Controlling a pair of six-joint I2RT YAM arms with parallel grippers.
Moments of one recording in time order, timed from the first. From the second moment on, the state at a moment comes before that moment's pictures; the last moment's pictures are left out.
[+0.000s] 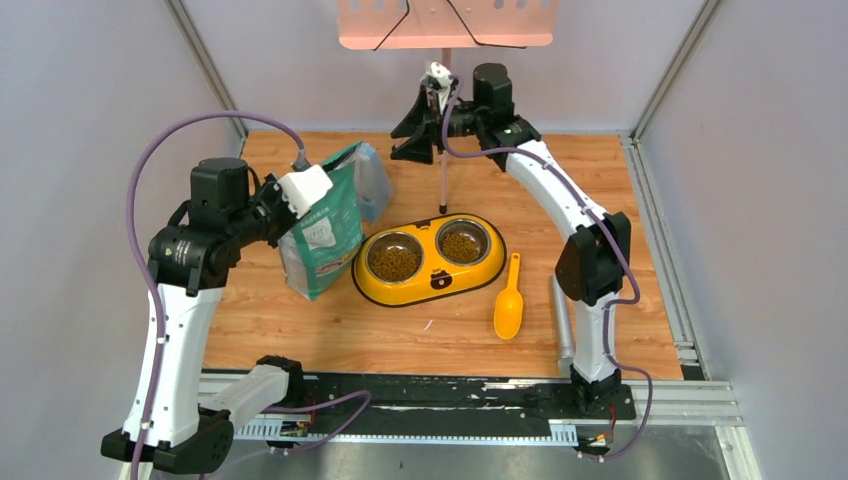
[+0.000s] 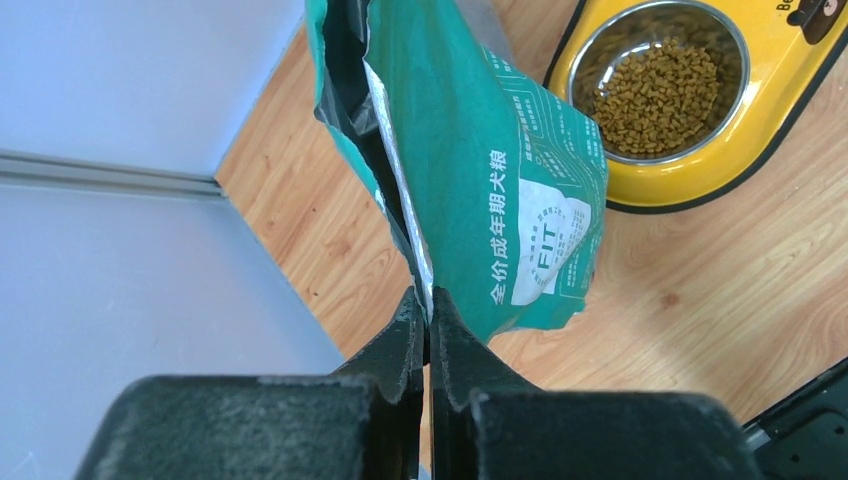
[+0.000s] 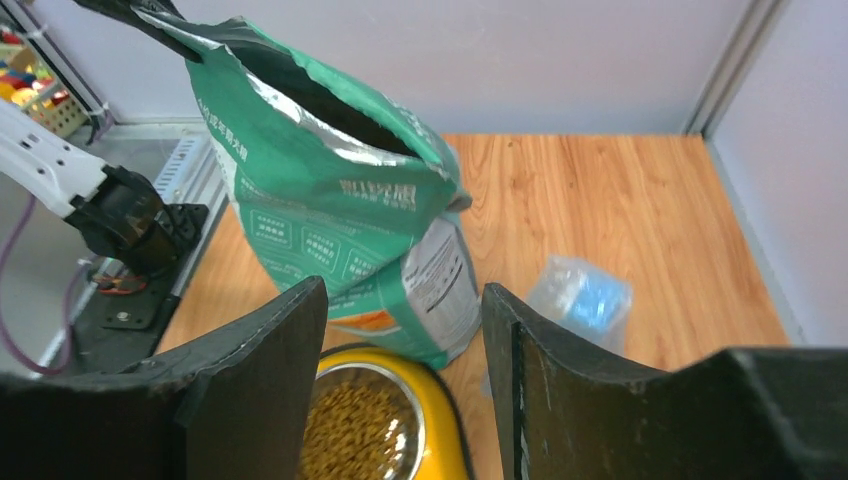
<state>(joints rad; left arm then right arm) -0.19 1.01 1.53 -1.13 0.20 0.75 0.46 2.05 2.05 -0.11 -1.16 -0.01</state>
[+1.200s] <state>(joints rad) -0.19 0.98 1.51 -1.11 0.09 0.72 0.58 2.27 2.14 0.41 -1.20 0.24</state>
